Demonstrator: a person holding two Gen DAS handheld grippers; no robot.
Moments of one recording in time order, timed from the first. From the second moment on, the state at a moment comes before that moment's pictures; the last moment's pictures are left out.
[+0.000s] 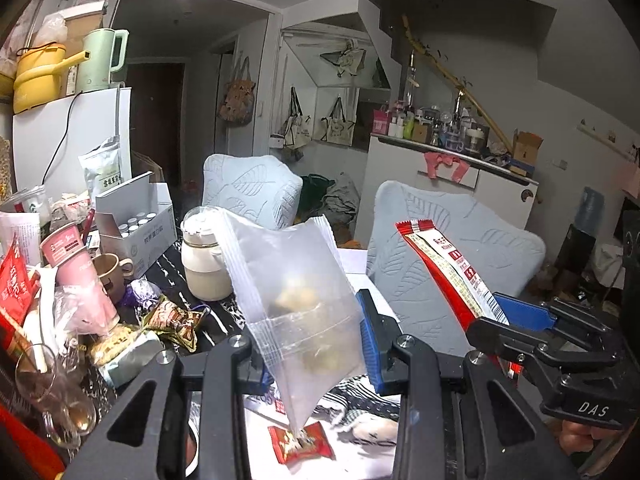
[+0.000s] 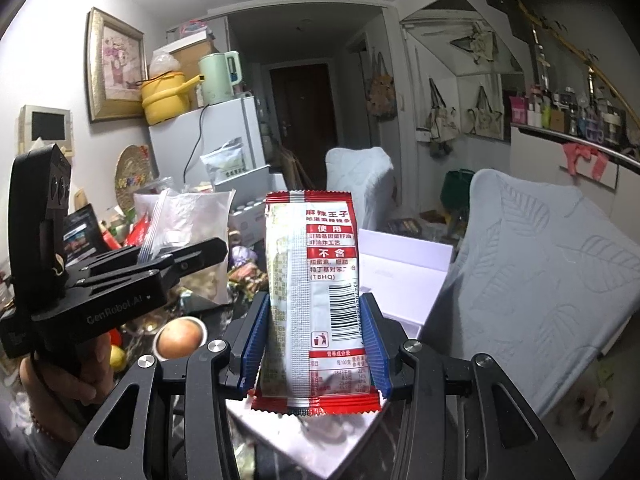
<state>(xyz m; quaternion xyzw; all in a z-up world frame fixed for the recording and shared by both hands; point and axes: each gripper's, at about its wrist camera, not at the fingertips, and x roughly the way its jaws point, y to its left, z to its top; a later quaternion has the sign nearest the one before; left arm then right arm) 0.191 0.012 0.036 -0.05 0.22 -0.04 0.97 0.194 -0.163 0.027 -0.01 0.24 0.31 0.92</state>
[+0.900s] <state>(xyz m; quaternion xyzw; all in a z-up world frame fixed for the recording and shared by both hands) 0.269 0.011 -0.051 -0.03 0.35 -0.03 0.94 0.268 -0.141 -0.048 -0.01 0.33 0.29 0.90</state>
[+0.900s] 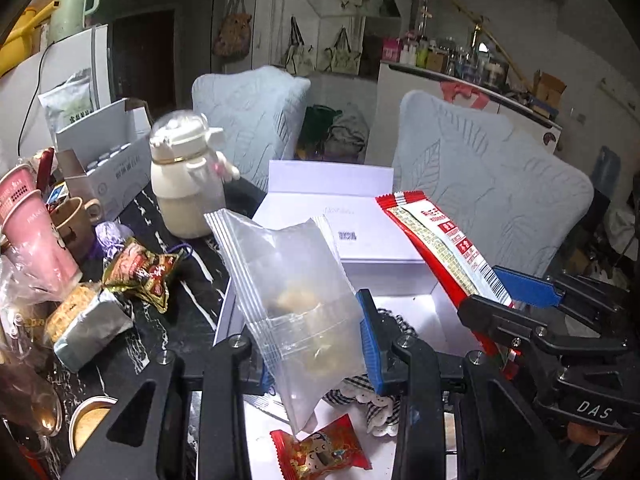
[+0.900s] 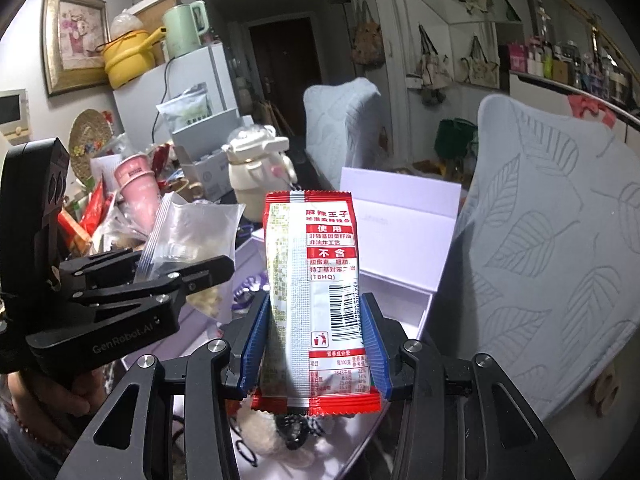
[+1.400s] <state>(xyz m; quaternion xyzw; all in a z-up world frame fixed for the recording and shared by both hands) 0.292 0.012 -0.093 -0.02 0.40 -0.01 0.92 0.285 -0.130 -0.090 -0.05 0.37 0.27 0.89</state>
